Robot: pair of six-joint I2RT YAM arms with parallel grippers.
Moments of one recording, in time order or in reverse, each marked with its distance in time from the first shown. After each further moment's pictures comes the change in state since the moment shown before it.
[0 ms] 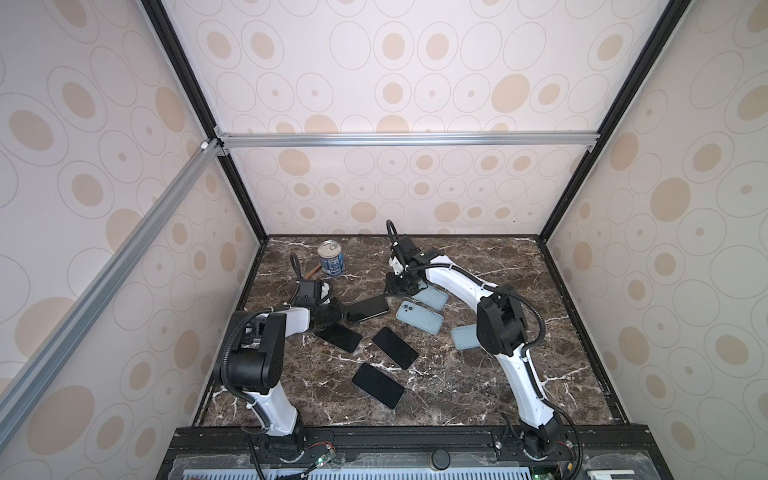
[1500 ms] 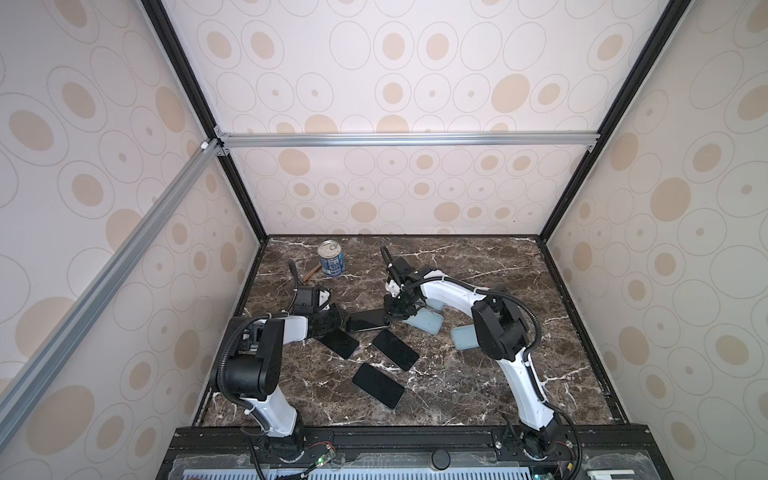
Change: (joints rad) left arm 0.004 -0.058 -0.117 0.082 0.078 -0.015; right arm 0.073 -0.074 -0.272 0.058 -0.094 0.038
